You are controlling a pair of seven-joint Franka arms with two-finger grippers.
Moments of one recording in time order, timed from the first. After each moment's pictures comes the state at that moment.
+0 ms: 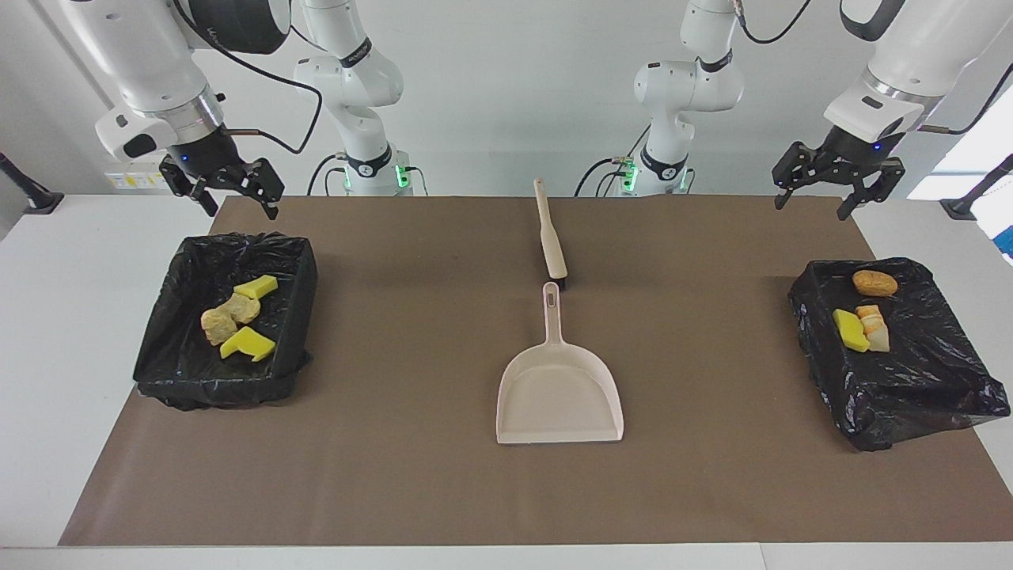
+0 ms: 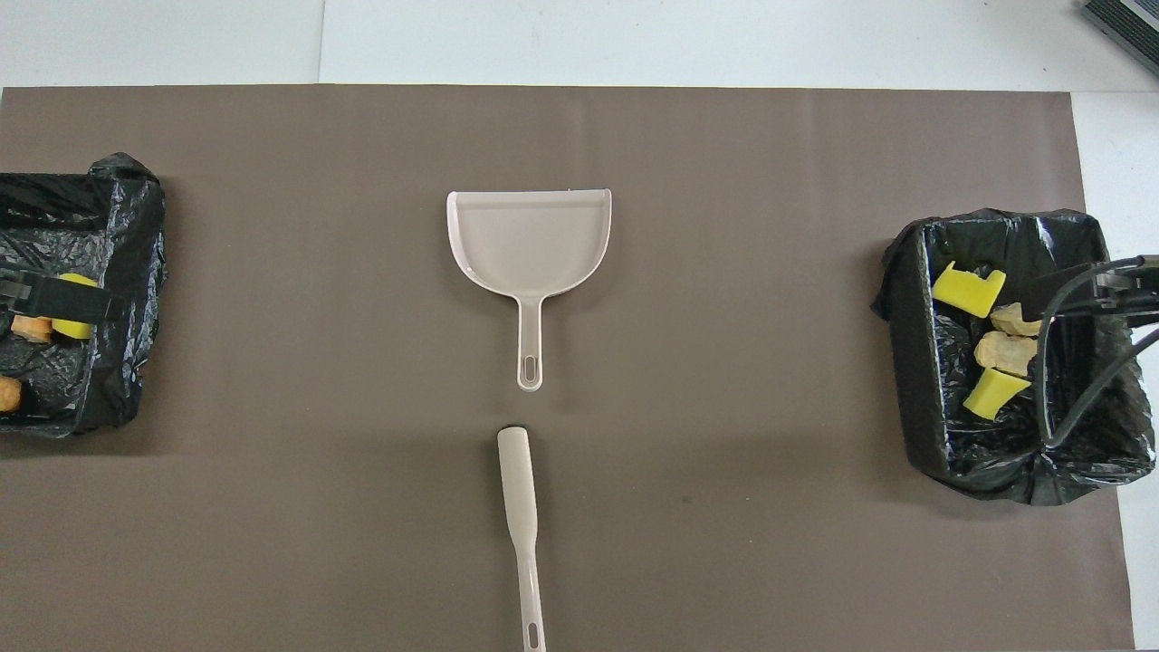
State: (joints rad) left arm -0.16 -0.04 0.12 -1.58 -0.04 1.58 0.24; right arm -0.07 -0.02 0.00 -1.60 -0.01 1.56 0.01
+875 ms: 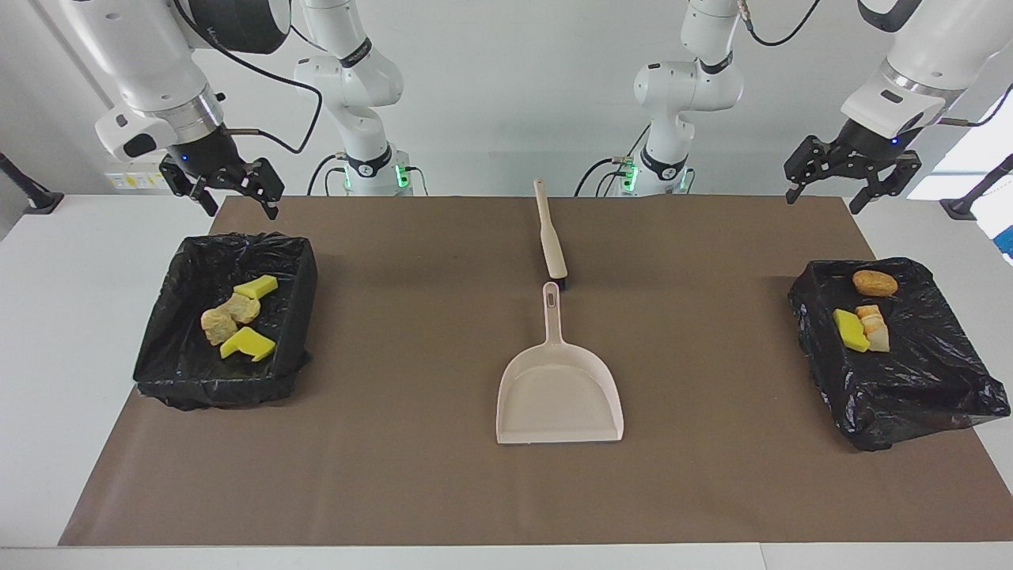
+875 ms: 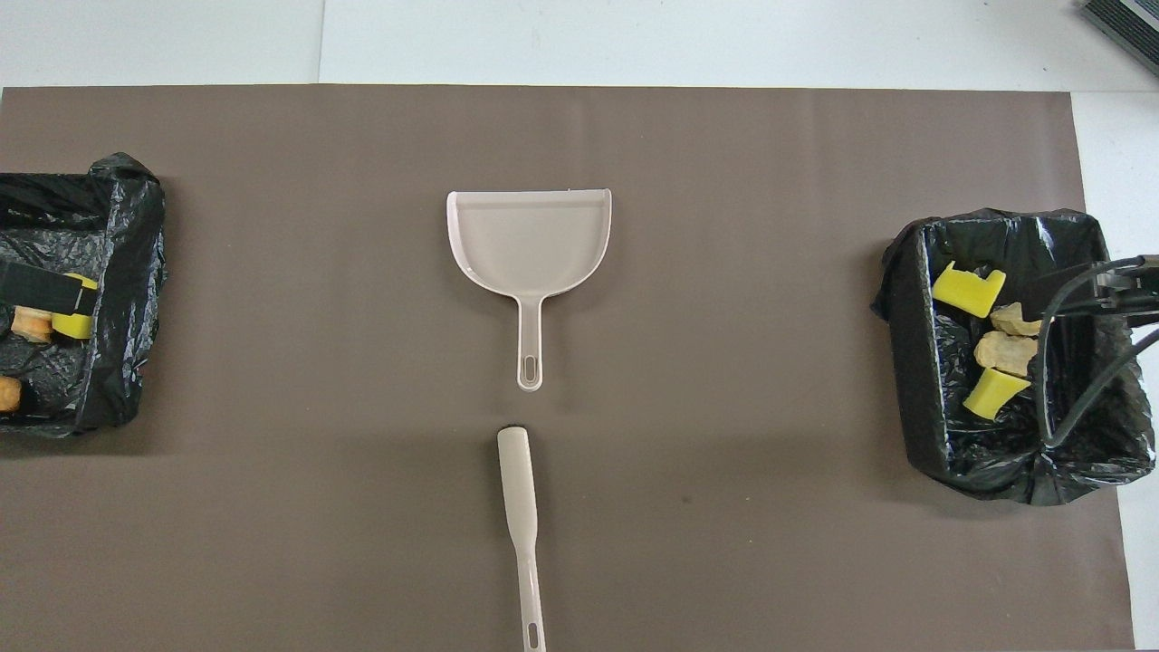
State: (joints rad) left arm -0.12 0.01 0.09 -1.47 -0.04 1.49 0.24; right arm -0.07 -0.02 0.00 -1.60 -0.01 1.56 0.01
